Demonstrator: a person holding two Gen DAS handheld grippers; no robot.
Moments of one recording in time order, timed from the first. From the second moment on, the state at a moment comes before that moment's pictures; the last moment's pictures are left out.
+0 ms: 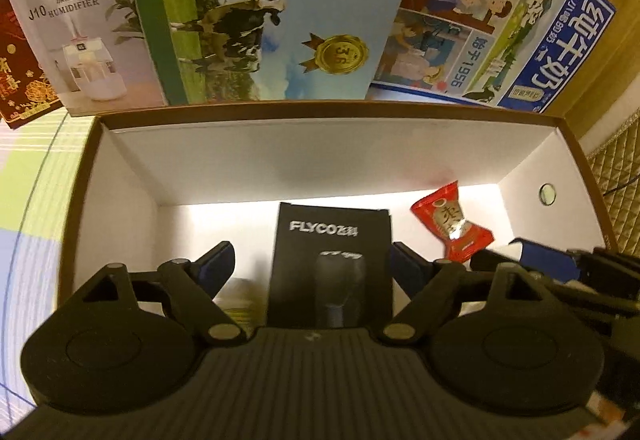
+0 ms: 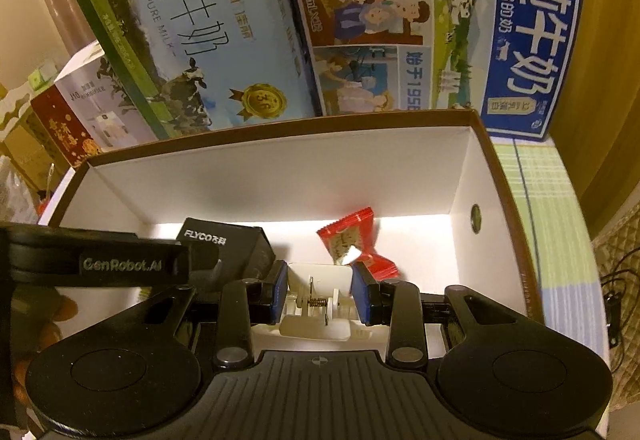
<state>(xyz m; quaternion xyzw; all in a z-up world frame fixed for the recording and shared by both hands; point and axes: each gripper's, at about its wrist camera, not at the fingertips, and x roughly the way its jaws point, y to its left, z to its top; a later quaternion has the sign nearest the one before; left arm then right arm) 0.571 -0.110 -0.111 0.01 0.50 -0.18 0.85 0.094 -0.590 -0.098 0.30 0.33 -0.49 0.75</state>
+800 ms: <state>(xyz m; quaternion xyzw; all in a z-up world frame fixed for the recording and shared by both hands) 0.519 -0.069 -0.070 0.04 0.47 -0.20 0.86 0.060 -0.540 -0.053 0.29 0.28 -0.50 0.76</state>
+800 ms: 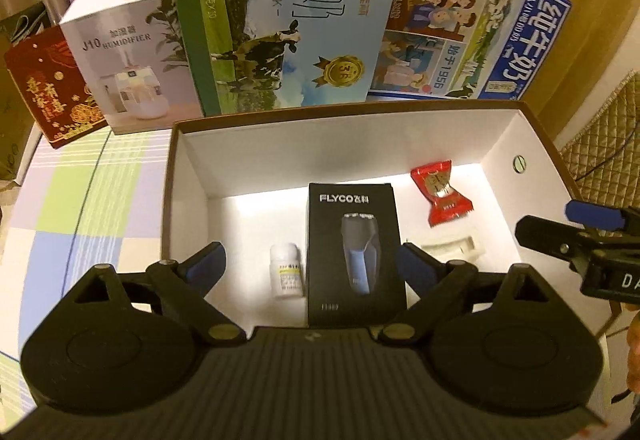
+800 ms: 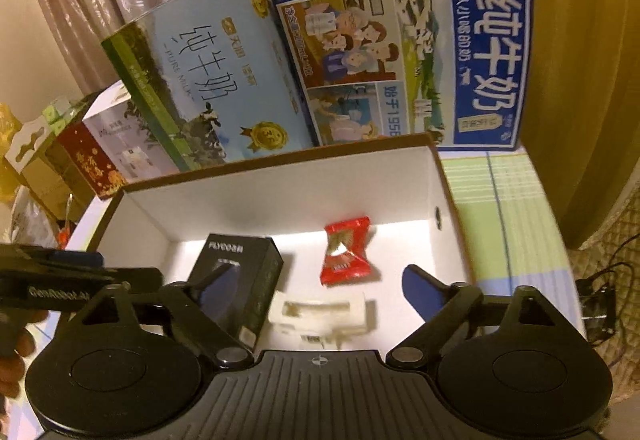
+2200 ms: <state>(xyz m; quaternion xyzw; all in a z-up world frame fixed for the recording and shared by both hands) 0.328 -0.006 -0.011 0.02 0.44 -0.22 0.87 0.027 -0.360 -0.006 0.31 0.27 -0.51 0.76</state>
